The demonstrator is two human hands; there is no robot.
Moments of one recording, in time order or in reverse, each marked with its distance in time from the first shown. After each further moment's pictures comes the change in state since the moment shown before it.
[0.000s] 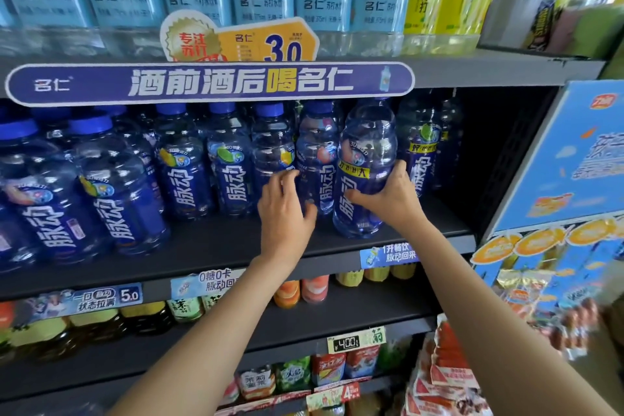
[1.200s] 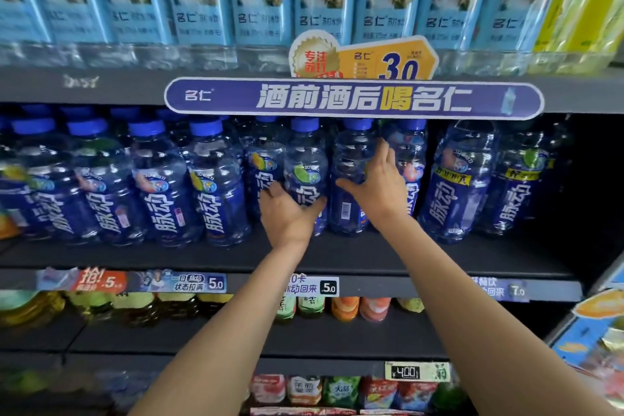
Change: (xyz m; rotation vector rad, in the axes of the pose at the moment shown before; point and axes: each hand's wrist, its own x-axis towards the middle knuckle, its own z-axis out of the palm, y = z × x) left_hand 0.024 -0.064 -0.057 -0.134 0.138 -0.620; right_hand 0.010 -0.095 0.096 -0.297 -0.028 -0.304
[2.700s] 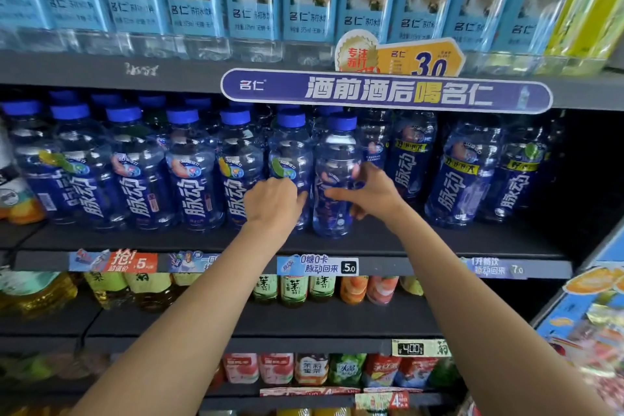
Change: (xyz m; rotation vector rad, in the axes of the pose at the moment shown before) left_hand 0.010 -0.009 -0.085 0.829 -0.225 0.421; right_hand -0.027 -0.028 0.010 0.456 -0.340 0.178
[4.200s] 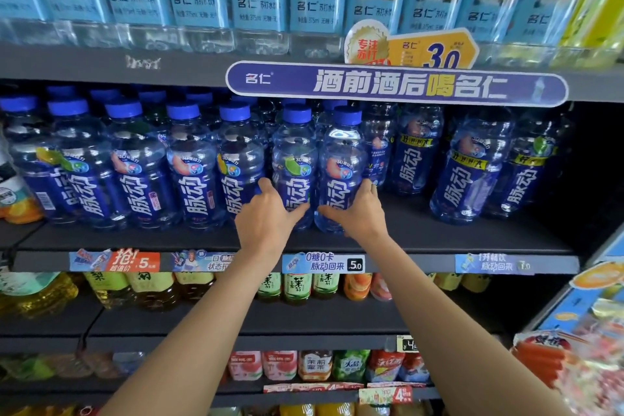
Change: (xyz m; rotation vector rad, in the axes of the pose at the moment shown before) left_hand -0.015 -0.015 0.033 -0.221 0.155 -0.240; right_hand -0.013 0.012 0.053 -0.182 0.201 0.039
